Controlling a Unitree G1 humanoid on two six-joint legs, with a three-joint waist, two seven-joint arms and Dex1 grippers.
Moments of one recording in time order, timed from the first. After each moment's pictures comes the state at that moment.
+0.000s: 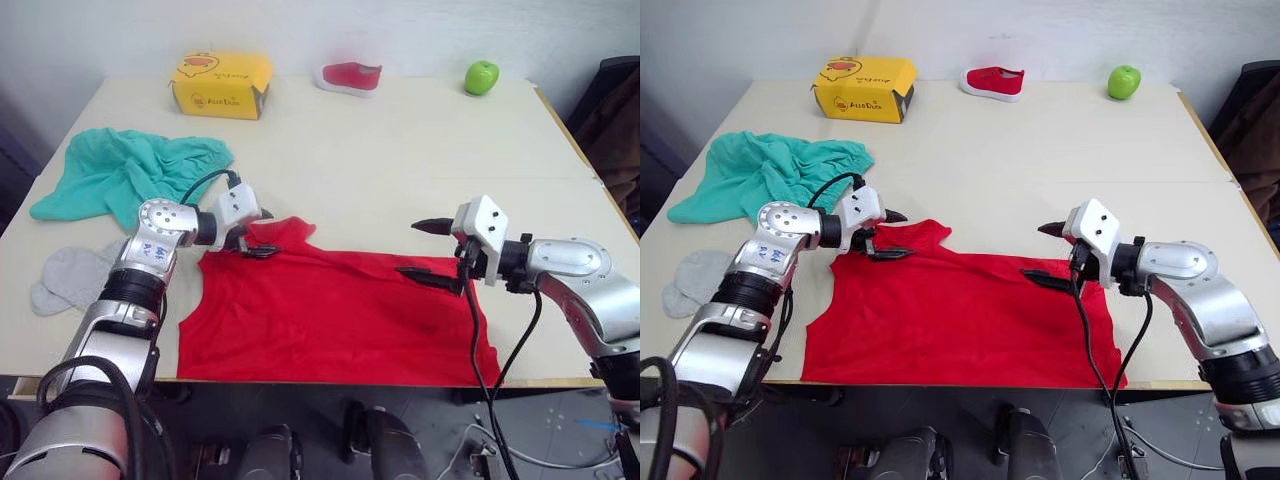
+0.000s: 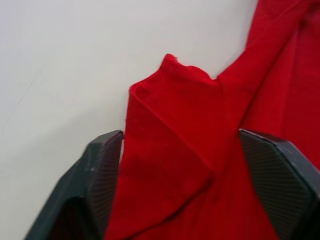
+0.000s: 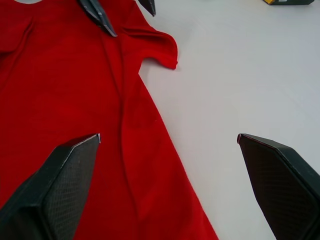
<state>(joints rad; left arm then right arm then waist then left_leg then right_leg) -0.94 0.58 -0.21 0.80 -0.03 -0.09 -1.02 -0.45 -0.89 0.10 -0.14 0.50 0.36 0.91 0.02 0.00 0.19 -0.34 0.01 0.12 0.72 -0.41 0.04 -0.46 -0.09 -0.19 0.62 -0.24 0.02</state>
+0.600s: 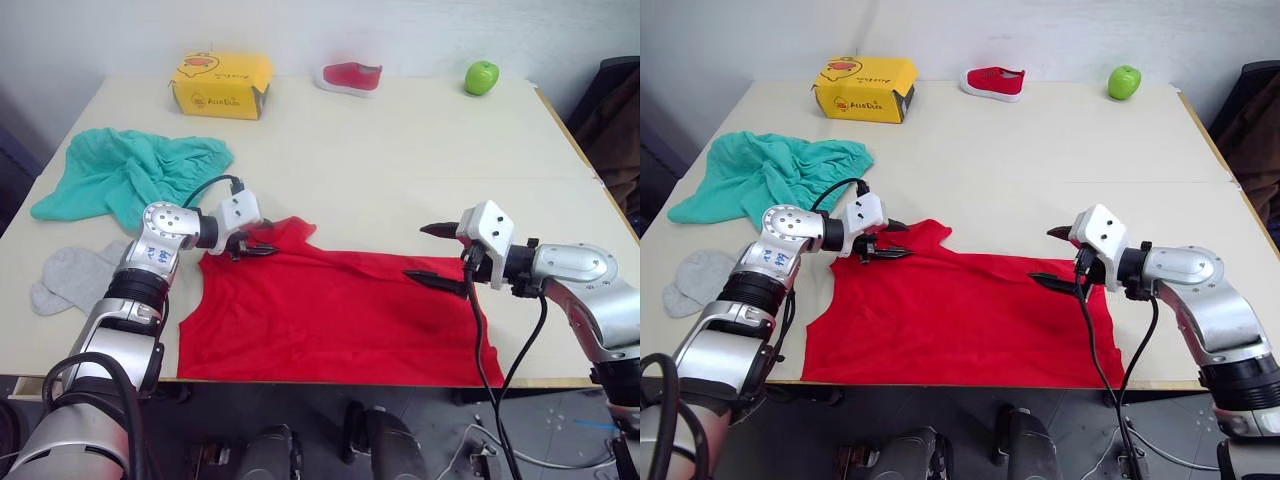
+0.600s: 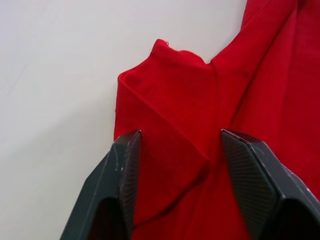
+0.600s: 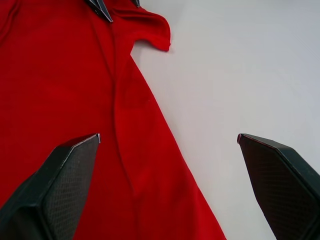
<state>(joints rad) -0.94 0.57 -0.20 0.86 0.03 -0.17 -1.03 -0.41 -0.86 0.04 -0.12 0.40 0.37 0.94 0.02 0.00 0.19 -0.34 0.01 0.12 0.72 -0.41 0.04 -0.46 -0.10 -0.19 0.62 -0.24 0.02</state>
